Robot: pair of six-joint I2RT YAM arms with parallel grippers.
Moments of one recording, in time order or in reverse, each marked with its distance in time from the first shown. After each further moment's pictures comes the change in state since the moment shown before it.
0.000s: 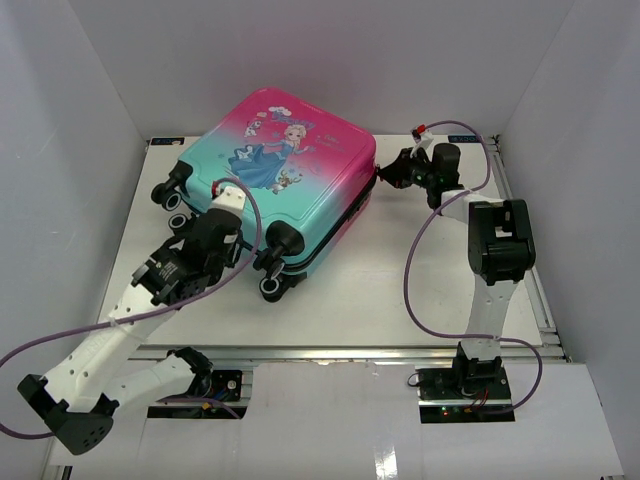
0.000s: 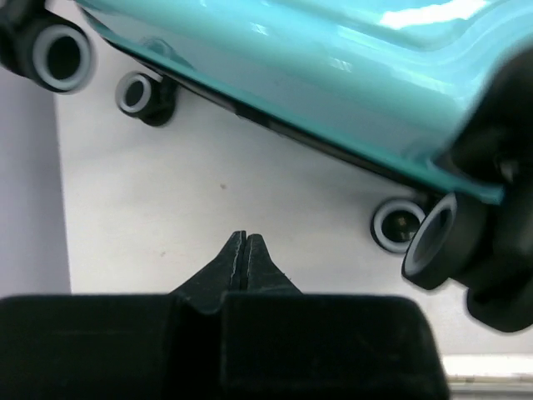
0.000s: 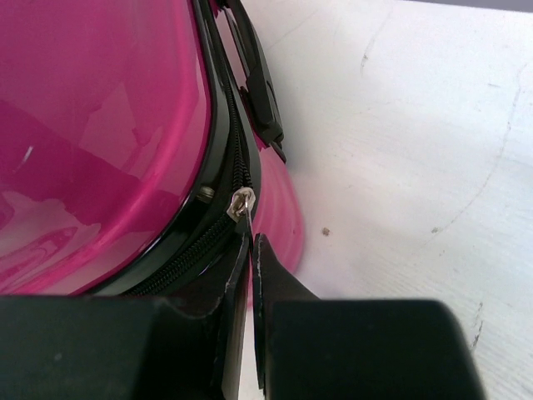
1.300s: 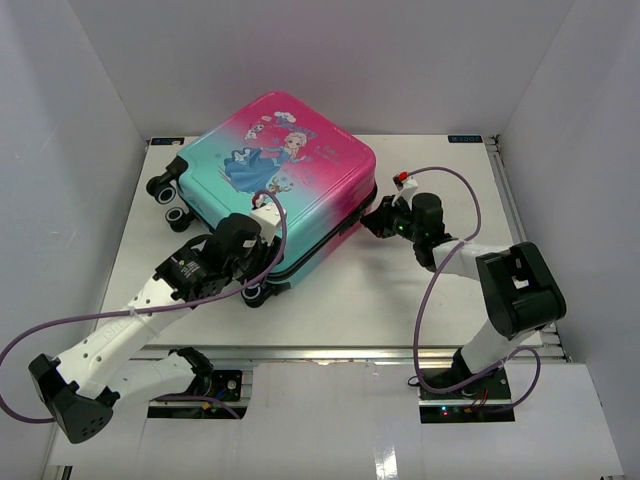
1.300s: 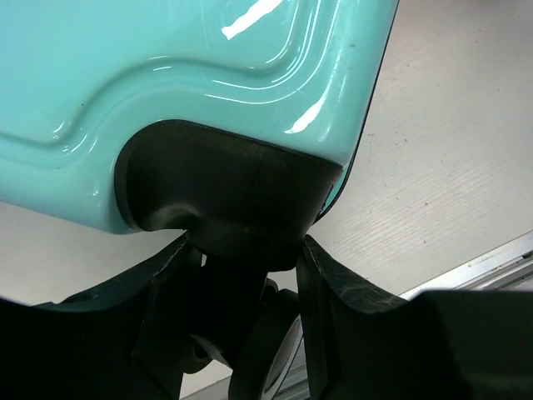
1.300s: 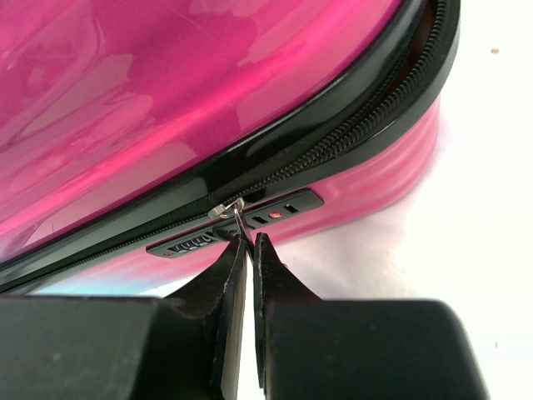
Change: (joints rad) left arm -0.066 0.054 -0.074 0.099 0.342 0.065; right arm 0.230 -0.433 -0.586 0.107 0.280 0.095
